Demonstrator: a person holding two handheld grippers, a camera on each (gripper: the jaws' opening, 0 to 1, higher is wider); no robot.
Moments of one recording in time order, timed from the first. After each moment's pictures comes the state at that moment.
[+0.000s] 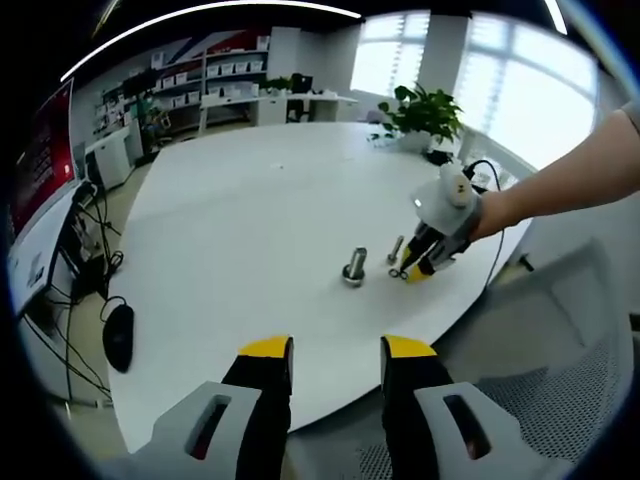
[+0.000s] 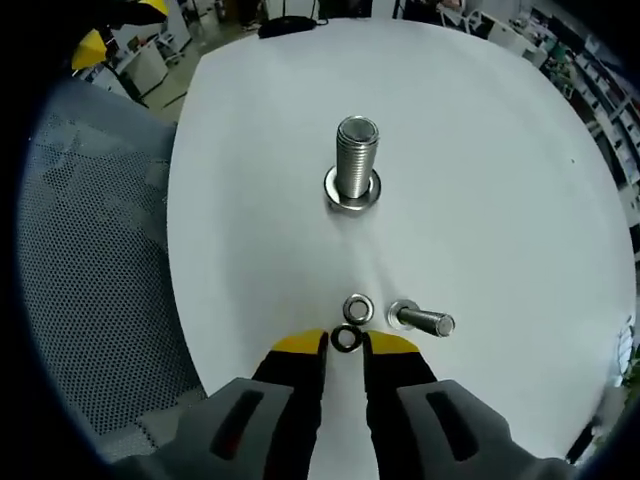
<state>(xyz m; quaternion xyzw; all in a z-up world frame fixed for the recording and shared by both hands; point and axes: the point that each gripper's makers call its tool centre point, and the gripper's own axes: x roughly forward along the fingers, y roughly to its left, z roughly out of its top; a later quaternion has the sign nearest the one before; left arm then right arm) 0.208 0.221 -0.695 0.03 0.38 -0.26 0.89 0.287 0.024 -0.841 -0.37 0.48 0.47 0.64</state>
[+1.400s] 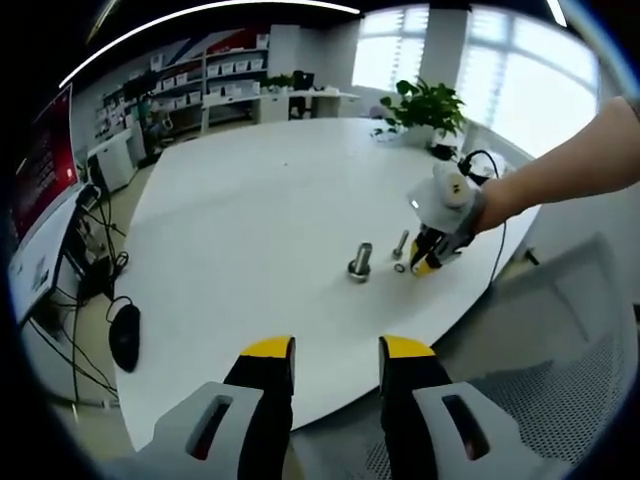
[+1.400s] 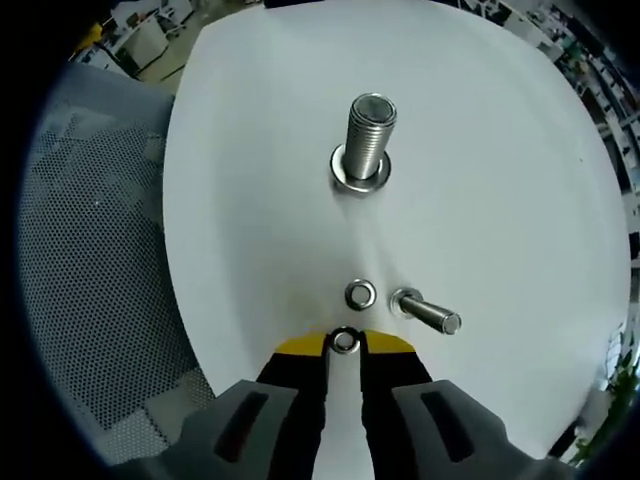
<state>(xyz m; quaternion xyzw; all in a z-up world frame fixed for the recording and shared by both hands) 0.209 0.225 -0.696 0.04 0.38 -0.25 0.89 0.284 0.013 -0.842 -0.40 0.51 0.44 0.61</state>
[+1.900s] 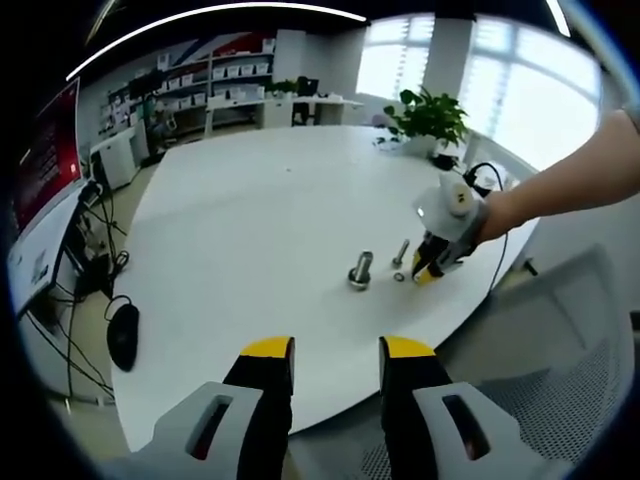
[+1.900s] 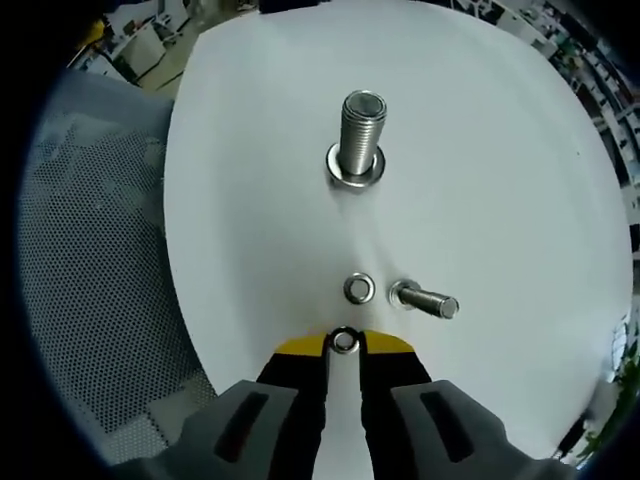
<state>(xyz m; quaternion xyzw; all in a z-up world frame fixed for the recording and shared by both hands) 0.211 0.225 -0.693 0.03 0.37 -0.25 0.90 0.283 0.005 -0.839 -0.38 0.52 0.44 0.63</state>
